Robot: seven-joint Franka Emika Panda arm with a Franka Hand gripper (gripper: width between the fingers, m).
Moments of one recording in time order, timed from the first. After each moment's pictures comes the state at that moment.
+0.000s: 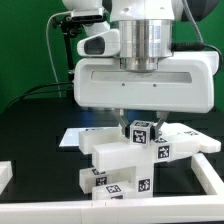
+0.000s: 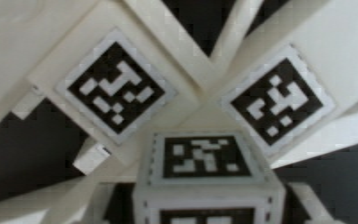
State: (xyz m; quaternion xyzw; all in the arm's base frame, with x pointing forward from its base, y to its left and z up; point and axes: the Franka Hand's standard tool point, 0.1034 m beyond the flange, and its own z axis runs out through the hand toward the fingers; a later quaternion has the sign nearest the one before) arm 0.625 0.030 0.110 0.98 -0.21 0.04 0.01
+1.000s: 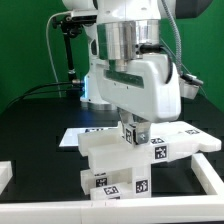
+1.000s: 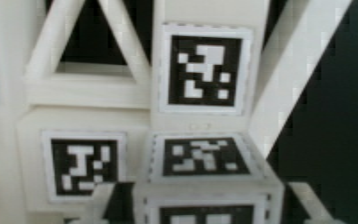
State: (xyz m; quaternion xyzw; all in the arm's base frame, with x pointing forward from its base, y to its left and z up) arm 0.625 0.022 0.109 0.79 -0.61 0.02 -0.03
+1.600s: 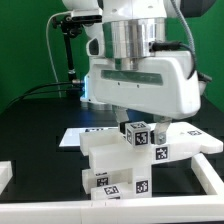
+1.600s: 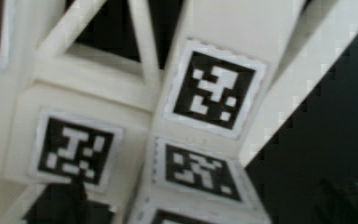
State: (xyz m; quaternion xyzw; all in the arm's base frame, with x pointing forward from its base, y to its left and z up) arm 0.629 0.030 0.112 0.90 -0.43 0.03 -0.03
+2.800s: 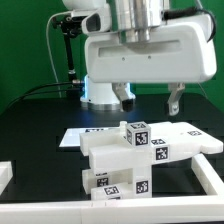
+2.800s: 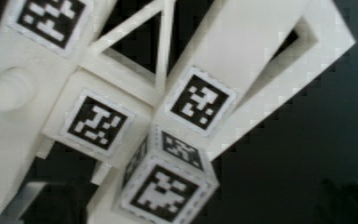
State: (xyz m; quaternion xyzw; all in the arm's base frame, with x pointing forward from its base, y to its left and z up) arm 0.616 0.051 0.169 0.93 -0.36 0.04 -0.06
